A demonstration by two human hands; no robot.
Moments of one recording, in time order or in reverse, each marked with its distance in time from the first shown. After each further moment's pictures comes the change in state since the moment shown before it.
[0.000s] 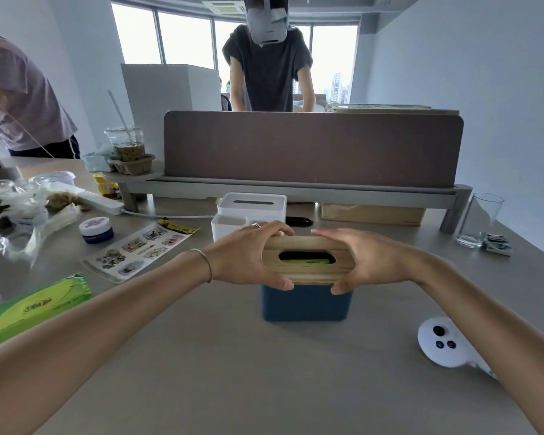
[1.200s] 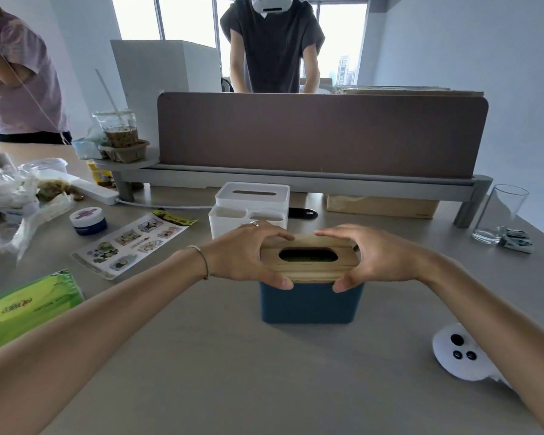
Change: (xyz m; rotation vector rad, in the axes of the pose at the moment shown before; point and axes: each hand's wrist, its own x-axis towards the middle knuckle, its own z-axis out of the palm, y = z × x) left_hand 0.024 -0.030 0.015 -0.045 -0.064 -0.038; right_hand 0.024 0.022 0.010 0.097 -0.003 -0.018
